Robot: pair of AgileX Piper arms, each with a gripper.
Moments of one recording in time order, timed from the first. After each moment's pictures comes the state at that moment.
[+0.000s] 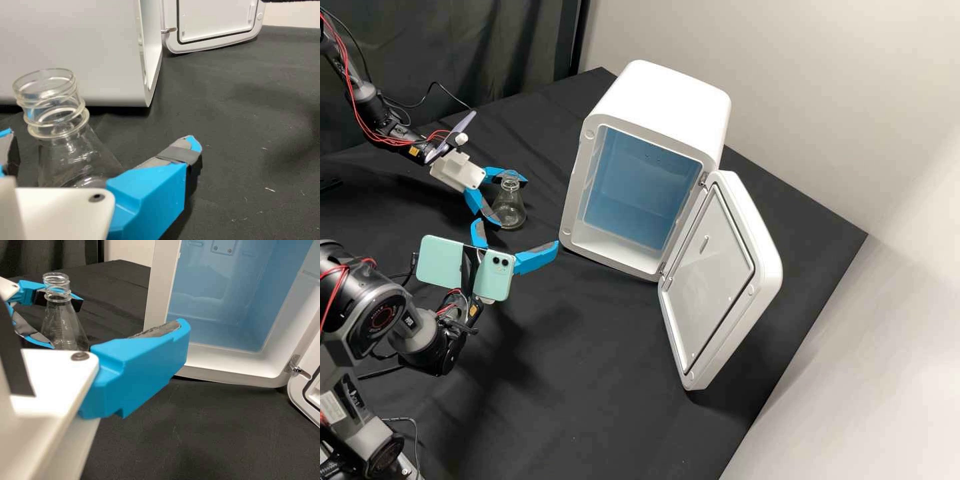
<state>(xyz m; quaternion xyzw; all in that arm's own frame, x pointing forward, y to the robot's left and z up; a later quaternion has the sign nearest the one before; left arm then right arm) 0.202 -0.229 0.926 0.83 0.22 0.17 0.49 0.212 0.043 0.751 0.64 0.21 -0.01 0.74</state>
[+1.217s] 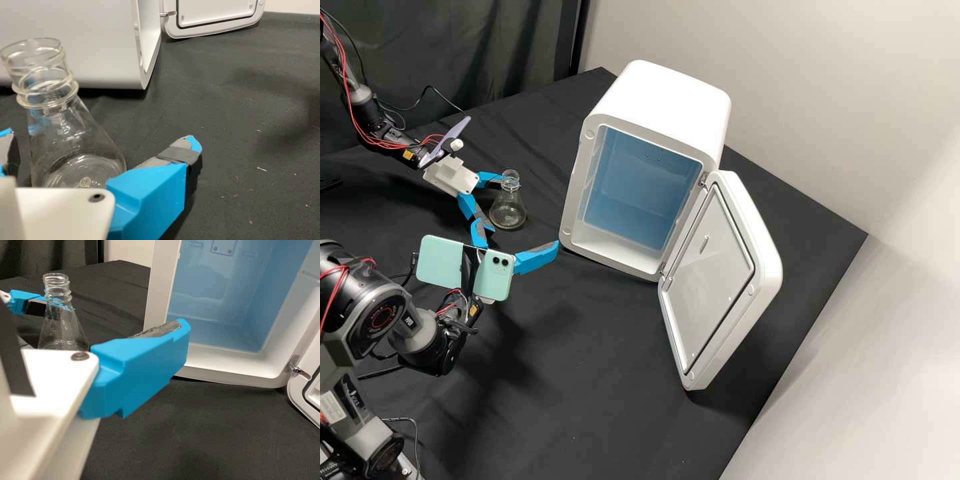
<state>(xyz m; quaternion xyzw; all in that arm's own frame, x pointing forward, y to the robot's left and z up) 0.197 -0.231 0.911 0.82 0.23 0.17 0.50 0.212 0.043 0.751 0.64 0.21 -0.01 0.74</state>
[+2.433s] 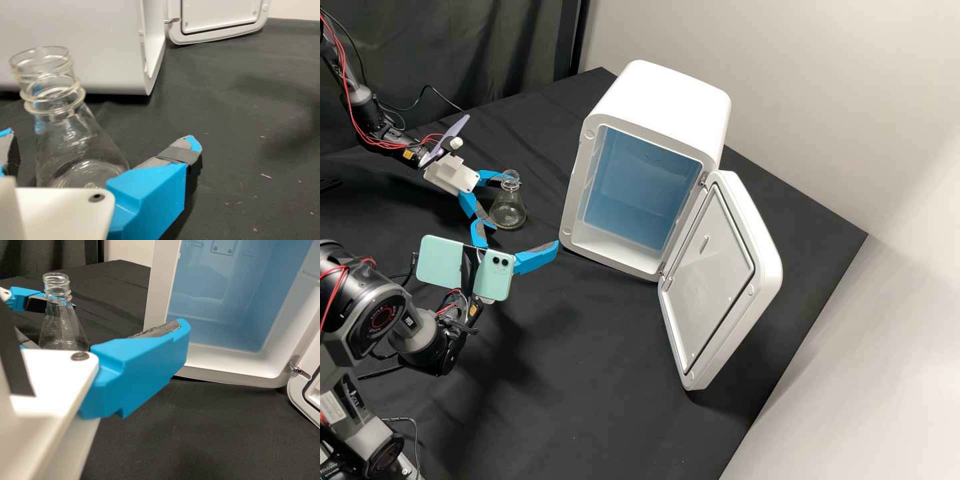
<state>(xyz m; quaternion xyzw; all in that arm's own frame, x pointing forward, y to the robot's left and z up) 0.197 -0.232 0.912 0.82 0.23 0.18 0.49 0.212 0.043 0.751 0.64 0.21 -0.01 0.74</state>
